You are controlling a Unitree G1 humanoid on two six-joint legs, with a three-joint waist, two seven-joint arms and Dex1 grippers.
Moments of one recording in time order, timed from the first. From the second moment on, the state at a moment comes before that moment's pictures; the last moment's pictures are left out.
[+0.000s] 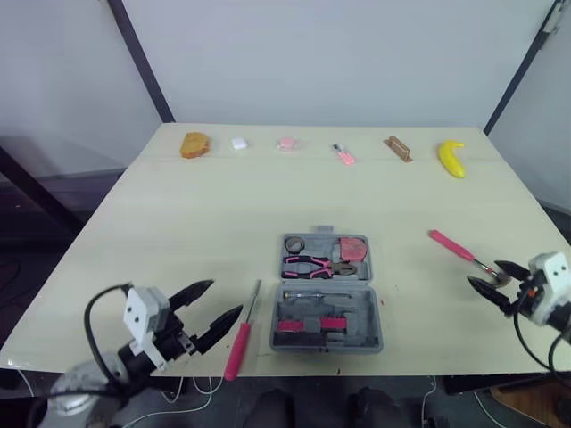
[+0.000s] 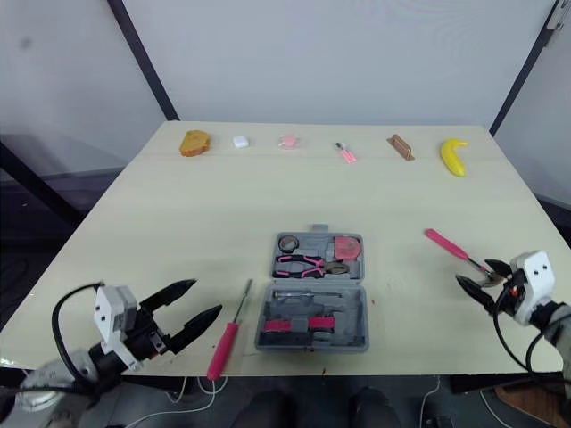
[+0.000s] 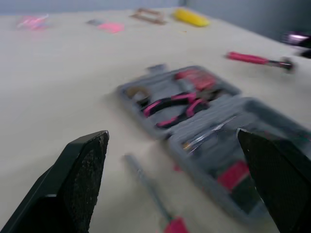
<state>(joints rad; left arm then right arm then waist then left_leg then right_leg) 0.33 0.63 0.34 -0.42 -0.60 0.20 -0.95 -0.13 -0.74 -0.34 0.38 0.36 0.16 0.91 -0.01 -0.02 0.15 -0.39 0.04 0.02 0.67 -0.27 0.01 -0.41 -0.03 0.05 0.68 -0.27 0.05</state>
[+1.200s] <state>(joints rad) 0.02 0.82 0.27 -0.39 -0.78 0.36 -1.27 -0.57 -0.82 0.00 0.78 0.06 0.48 0.96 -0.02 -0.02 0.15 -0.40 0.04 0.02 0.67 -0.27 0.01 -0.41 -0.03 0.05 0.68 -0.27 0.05</state>
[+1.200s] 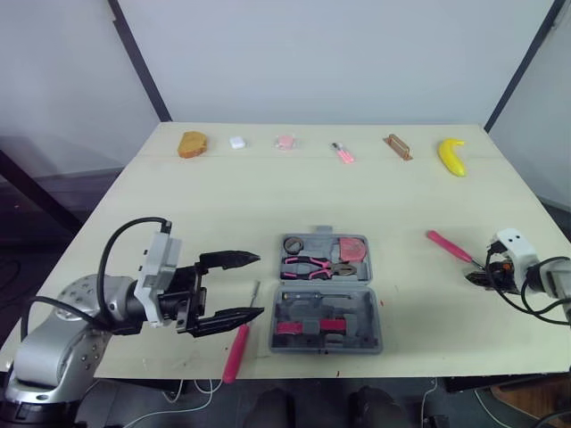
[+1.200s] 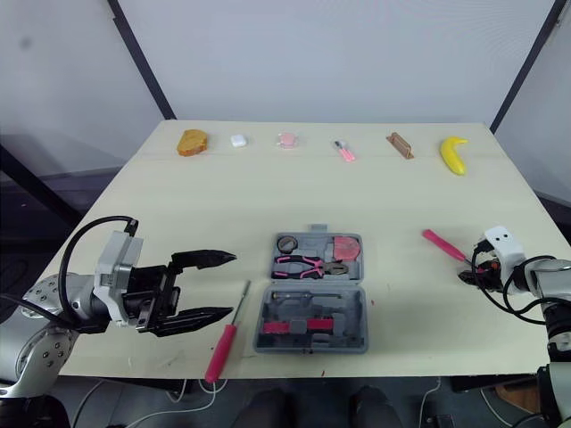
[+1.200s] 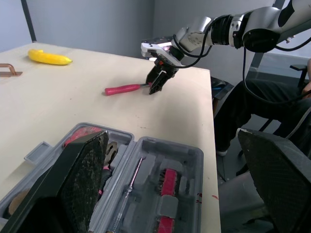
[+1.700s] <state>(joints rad) 0.03 0.79 0.26 -0.39 -0.78 0.34 -1.26 -0.34 -0.78 -0.08 0.32 0.13 0.75 0.86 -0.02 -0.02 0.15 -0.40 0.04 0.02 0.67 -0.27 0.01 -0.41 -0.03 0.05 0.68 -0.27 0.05</state>
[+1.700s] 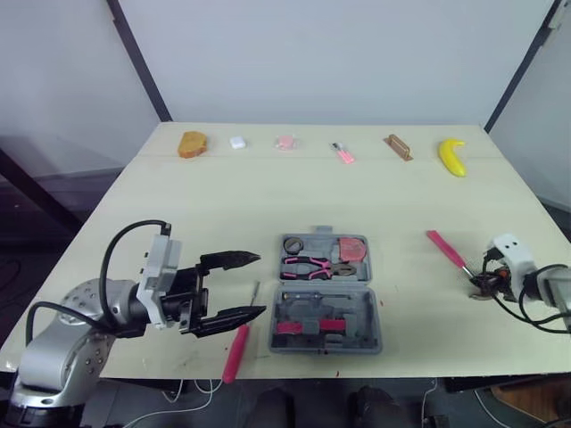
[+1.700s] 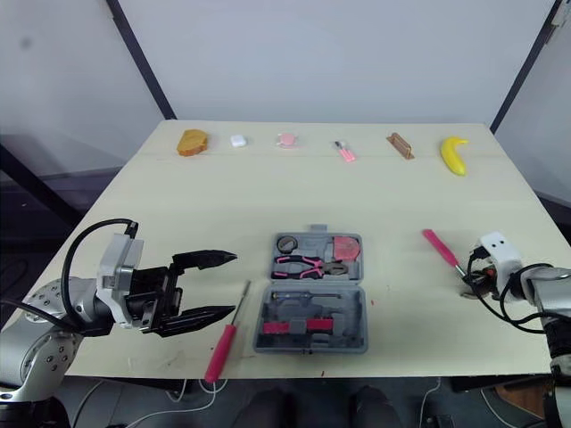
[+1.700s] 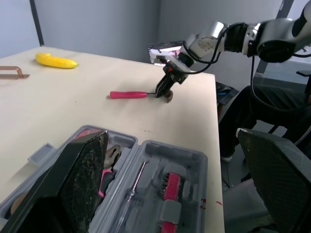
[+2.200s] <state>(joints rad) -0.03 0.79 0.22 -0.34 -0.76 0.32 -1.30 -0.16 -0.48 -0.18 -0.33 0.21 1.25 0.48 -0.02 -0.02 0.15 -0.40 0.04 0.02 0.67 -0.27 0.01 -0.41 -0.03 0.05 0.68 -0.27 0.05</state>
